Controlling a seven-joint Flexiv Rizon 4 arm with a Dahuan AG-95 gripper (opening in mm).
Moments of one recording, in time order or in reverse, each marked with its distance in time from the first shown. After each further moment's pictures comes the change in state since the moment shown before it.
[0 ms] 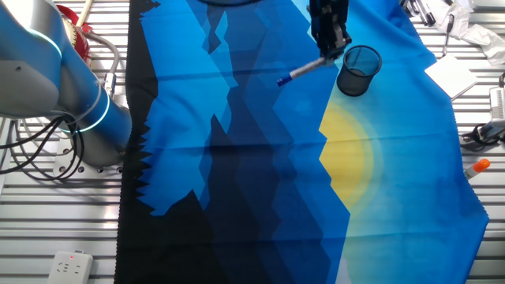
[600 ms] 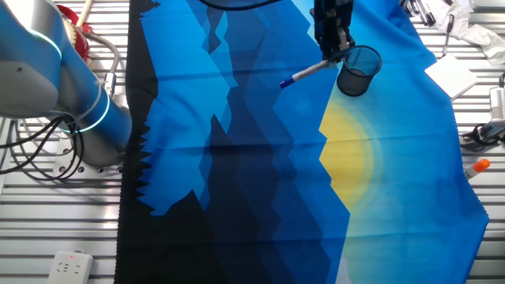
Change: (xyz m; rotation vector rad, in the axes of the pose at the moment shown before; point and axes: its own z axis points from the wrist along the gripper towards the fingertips) arm 0.001 0.004 -0.006 -0.014 0.049 0.004
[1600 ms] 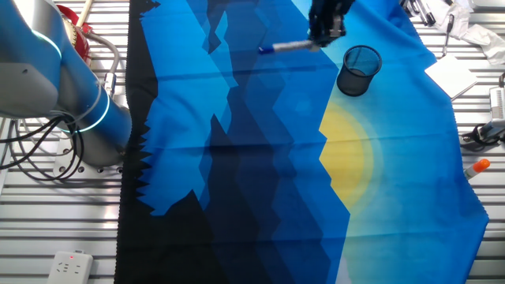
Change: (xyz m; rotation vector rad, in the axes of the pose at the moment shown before) arm 0.040 0.041 -0.037 -0.198 0.282 0.239
